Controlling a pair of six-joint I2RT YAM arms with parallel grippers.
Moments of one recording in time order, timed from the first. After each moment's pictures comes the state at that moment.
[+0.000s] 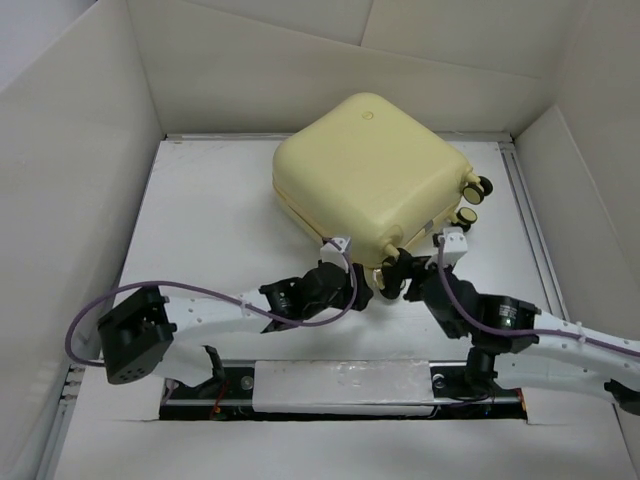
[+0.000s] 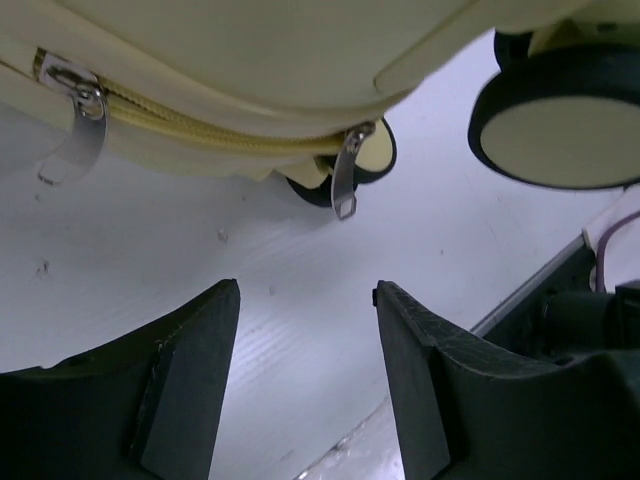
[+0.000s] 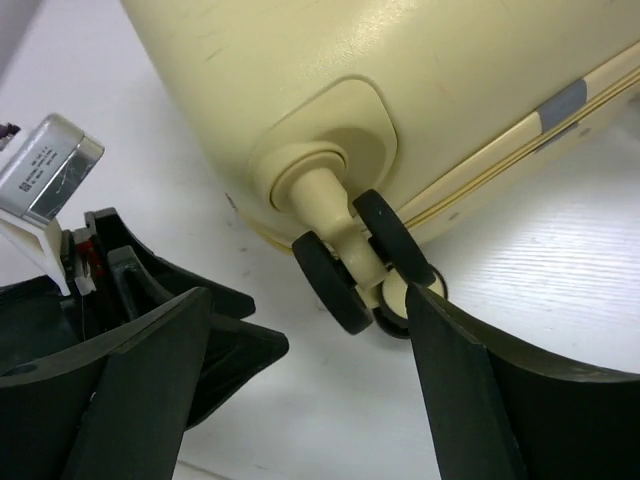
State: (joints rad) left arm -1.15 1.33 0.70 0.08 -0.27 -0.77; right arm 1.25 0.72 0.74 -0.48 0.87 0.69
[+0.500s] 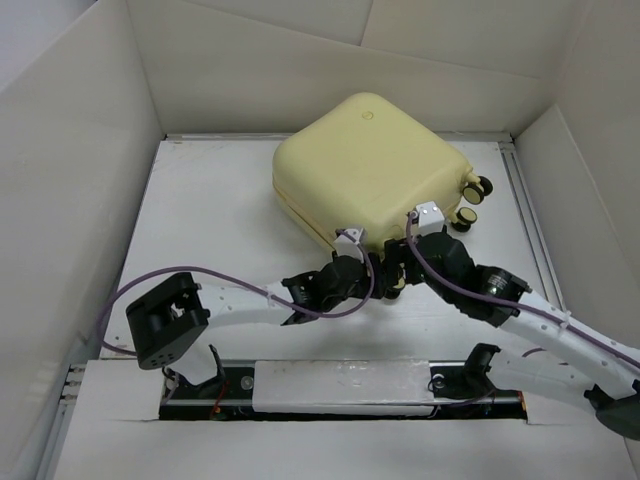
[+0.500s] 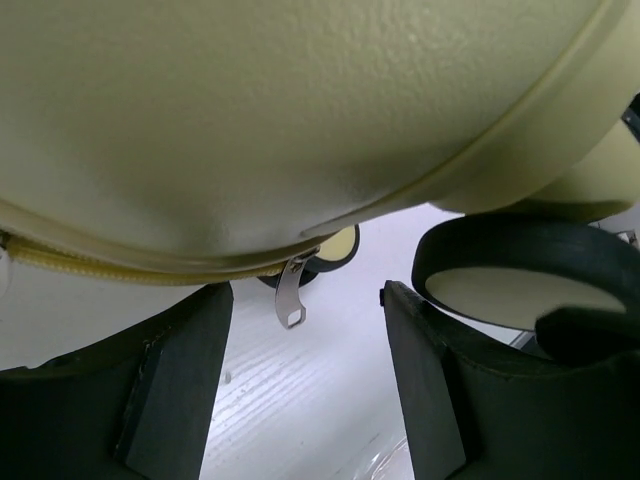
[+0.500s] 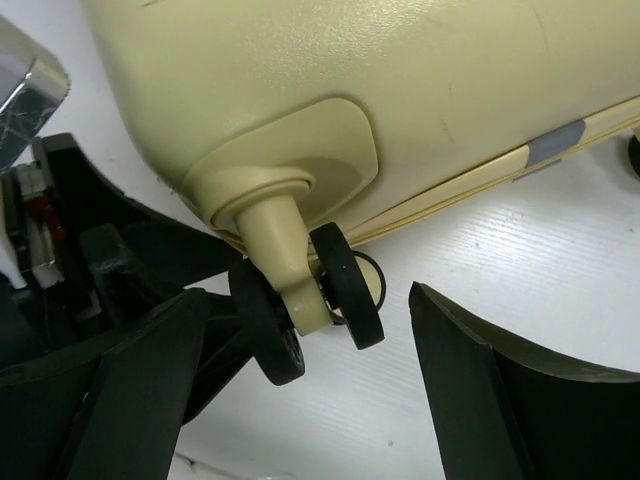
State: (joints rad) left arm -1.15 1.51 0.80 0.24 -0.33 -0.80; right arm 0.91 0.90 0.89 -0.58 0.47 0.36
